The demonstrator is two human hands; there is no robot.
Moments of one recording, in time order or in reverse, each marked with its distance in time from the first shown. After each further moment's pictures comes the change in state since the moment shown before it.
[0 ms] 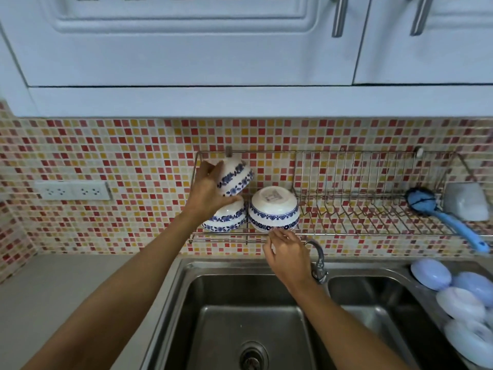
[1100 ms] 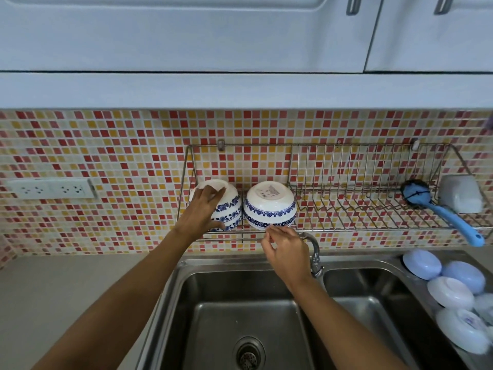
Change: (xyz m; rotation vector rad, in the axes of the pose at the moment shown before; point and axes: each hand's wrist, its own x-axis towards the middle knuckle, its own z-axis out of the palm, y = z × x) left_hand -0.015 -0.061 0.060 0.334 -0.253 0.196; right_hand 0.005 0.002 0.001 0.133 0.032 0.079
